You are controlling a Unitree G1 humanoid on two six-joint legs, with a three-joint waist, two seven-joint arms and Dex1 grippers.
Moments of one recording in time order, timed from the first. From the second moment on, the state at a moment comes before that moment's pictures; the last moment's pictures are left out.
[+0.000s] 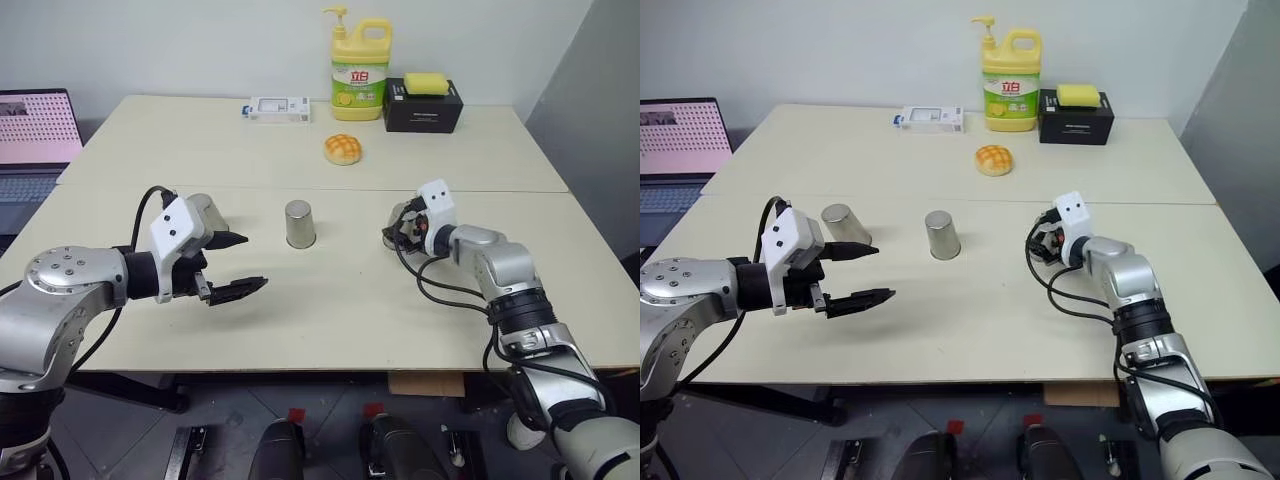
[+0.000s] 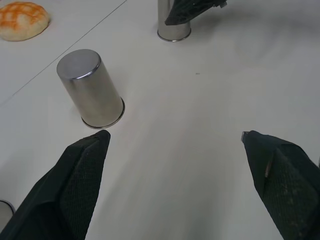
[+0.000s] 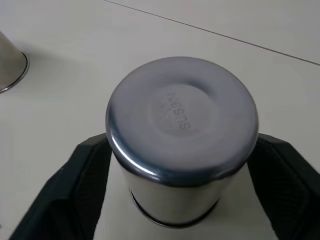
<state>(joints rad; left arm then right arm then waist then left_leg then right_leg) -0.26 0.99 0.18 -0.35 -0.54 0.67 -0.97 -0.81 -0.33 0.10 0.43 0.21 0.64 0.45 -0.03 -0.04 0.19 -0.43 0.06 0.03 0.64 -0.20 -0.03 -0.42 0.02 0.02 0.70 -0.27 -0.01</state>
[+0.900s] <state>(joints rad) -0.29 0.96 0.13 -0.35 -0.51 0.64 -0.97 -0.67 -0.42 -0.10 0.17 0.21 0.83 0.30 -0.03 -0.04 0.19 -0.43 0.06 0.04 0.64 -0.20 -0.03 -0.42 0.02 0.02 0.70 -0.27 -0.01</state>
